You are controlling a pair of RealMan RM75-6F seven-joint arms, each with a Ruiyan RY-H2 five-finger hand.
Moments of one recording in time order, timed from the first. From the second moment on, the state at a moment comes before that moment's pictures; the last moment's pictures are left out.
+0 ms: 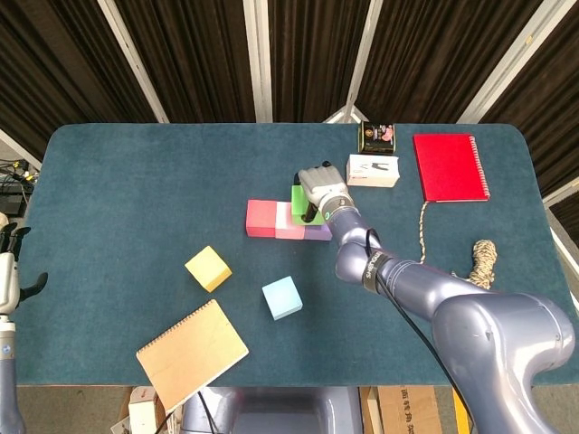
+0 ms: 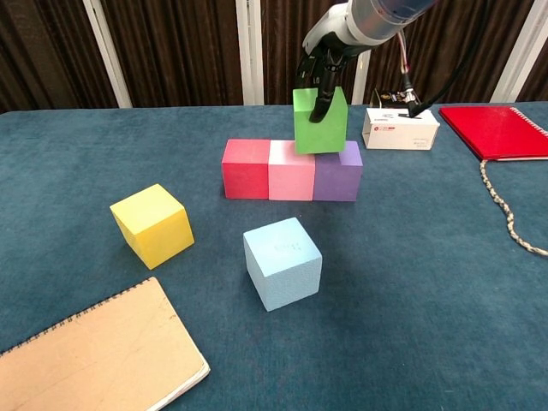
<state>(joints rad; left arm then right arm) -0.20 -1.28 -0.21 -1.50 1.13 1.41 0.29 1.70 -1.40 -0.14 -1.23 0.21 0.45 -0.50</state>
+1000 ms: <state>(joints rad) -0.20 -1.27 -0.21 -1.51 1.13 1.42 0.28 1.72 -1.42 -0.17 -1.21 0.21 0.45 -0.47</state>
